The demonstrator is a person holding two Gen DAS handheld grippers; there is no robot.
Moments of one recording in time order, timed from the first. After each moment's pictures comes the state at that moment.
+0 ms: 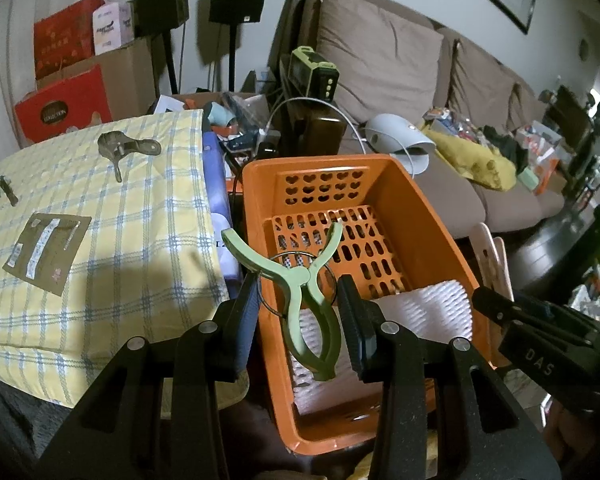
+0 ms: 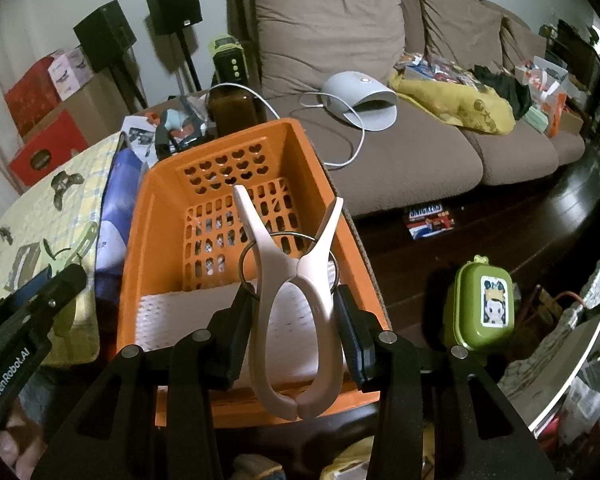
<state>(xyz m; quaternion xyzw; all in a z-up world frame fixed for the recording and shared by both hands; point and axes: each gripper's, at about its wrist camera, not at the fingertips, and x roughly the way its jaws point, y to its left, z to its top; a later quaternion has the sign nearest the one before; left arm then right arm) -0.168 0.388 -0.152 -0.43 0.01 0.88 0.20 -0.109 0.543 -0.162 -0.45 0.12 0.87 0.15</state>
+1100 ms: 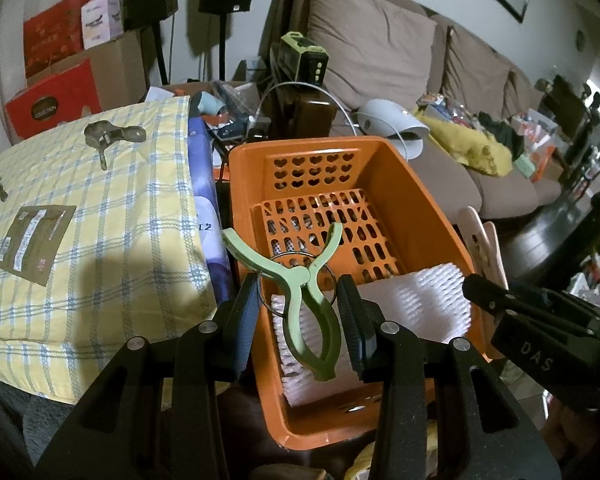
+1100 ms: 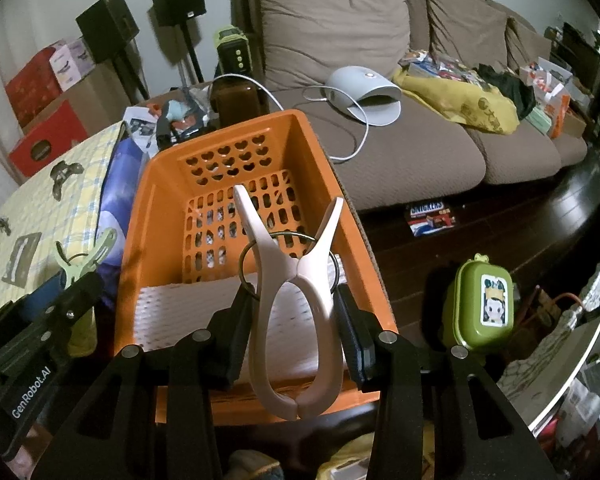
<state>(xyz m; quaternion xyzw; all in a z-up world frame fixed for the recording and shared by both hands) -0.163 0.396 -0.166 -0.44 0.02 0.87 0.21 -0.111 0.541 -0.168 -0.46 0.11 0.87 0.15</state>
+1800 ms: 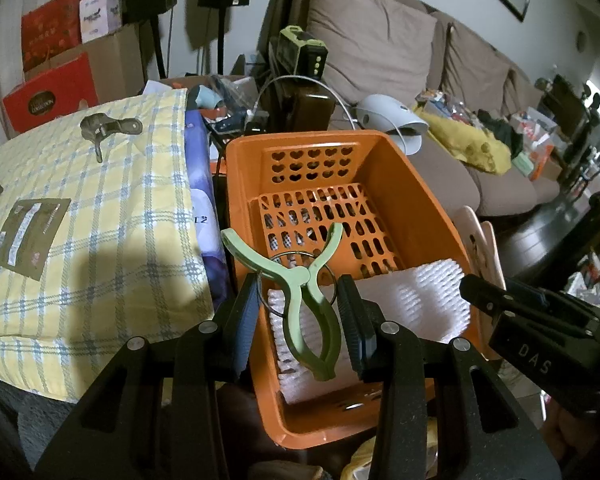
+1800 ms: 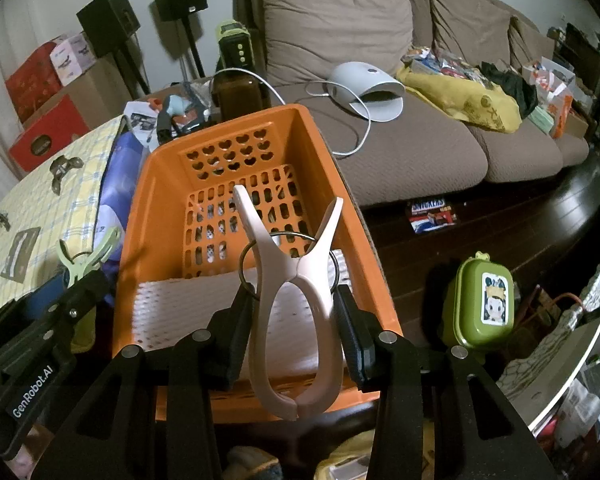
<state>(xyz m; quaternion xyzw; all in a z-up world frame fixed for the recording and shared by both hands) -0.163 0.397 -0.171 -0.45 0.02 0.87 0.21 -0.113 0.537 -0.172 -0.46 0.11 0.87 0.14</state>
